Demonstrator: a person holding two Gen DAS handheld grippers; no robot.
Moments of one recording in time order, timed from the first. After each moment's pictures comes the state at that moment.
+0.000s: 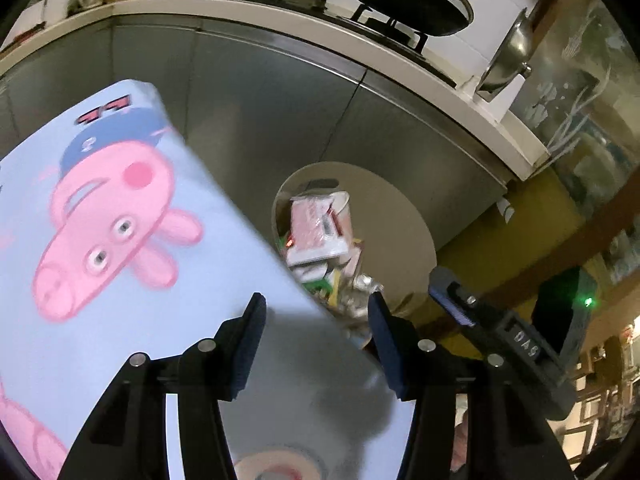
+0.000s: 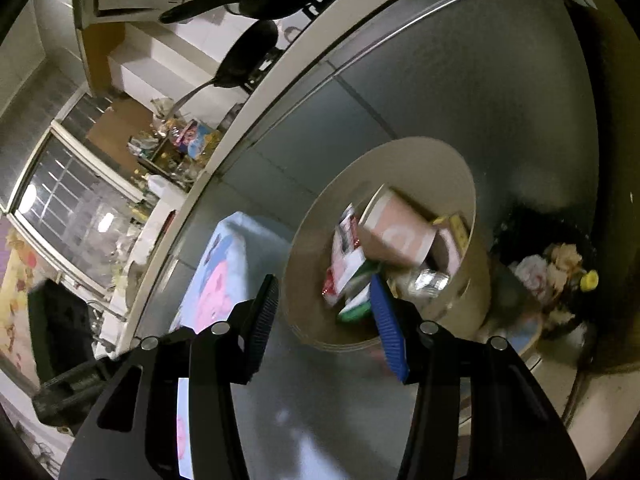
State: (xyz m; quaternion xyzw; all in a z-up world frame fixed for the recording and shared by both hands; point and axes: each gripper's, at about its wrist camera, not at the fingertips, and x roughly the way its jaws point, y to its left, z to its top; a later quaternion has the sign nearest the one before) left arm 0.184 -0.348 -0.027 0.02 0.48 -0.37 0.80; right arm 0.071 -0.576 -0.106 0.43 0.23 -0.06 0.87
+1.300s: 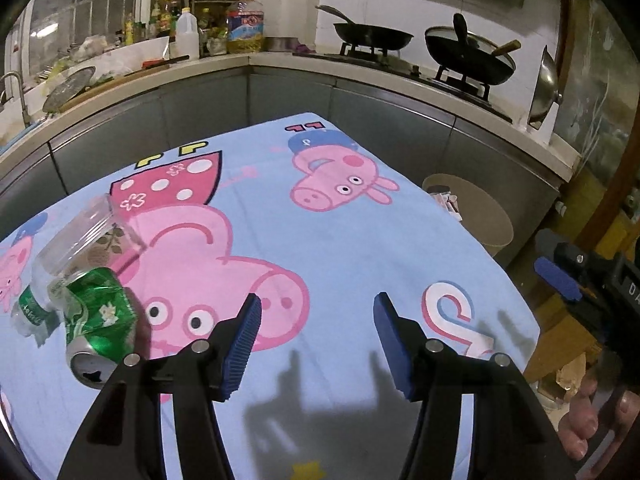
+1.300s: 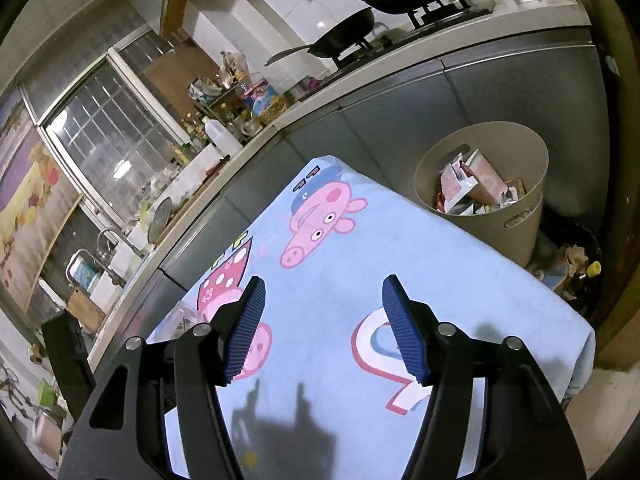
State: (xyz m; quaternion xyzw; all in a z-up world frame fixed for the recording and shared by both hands) left arm 0.076 -0.139 0.000 0.04 0.38 -0.22 0.90; right arm 0.008 -0.382 -0.024 0.33 0.24 -0.02 0.91
